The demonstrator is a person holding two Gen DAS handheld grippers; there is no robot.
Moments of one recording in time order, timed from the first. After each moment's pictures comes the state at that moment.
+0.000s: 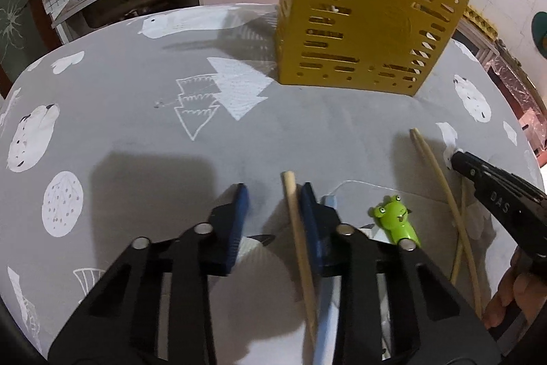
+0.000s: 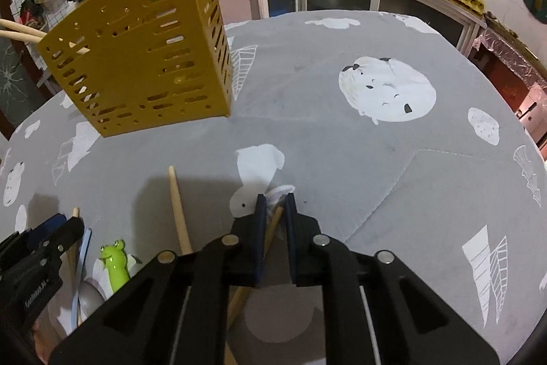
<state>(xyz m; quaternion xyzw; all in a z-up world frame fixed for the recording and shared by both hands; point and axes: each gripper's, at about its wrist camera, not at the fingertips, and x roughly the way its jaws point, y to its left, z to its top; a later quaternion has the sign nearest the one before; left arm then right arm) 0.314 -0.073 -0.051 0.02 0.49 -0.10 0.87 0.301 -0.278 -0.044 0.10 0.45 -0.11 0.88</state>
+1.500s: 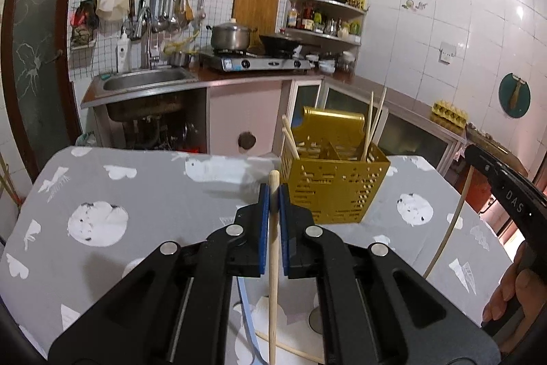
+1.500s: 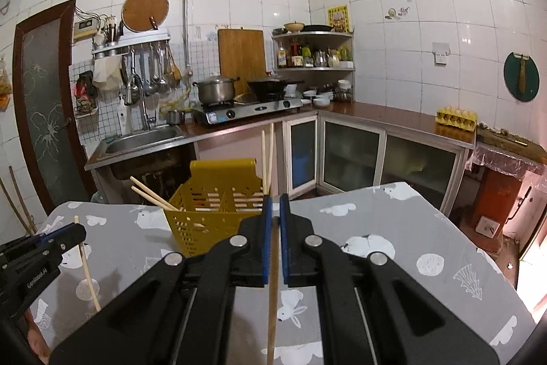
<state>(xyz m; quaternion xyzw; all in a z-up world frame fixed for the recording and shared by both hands) 0.242 -0.024 0.095 -0.04 0.25 -0.11 0.96 0.213 -0.255 0.127 0.05 0.15 -0.08 0.98</state>
